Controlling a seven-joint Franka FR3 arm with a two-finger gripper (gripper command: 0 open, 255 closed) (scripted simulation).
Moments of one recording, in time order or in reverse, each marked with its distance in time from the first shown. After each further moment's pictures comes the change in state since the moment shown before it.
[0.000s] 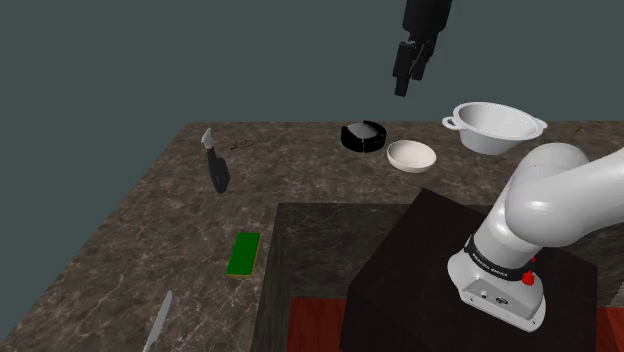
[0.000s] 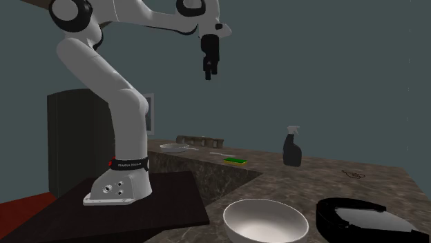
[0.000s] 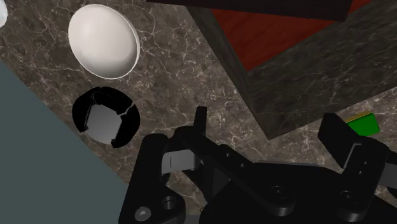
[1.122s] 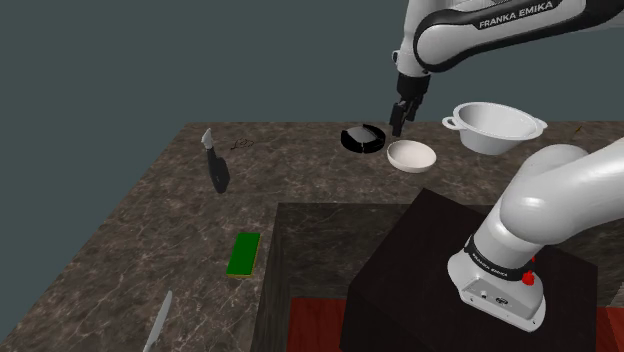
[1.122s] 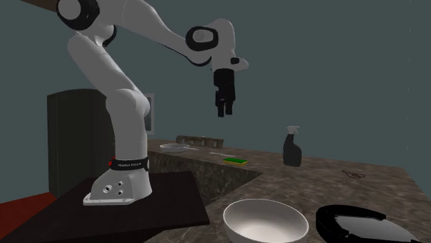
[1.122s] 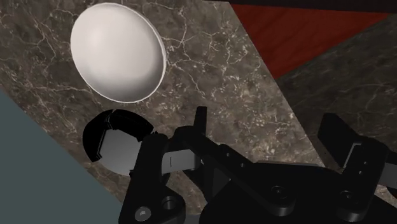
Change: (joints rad) arm -0.096 0.122 -0.177 -0.329 -0.149 0.445 -0.132
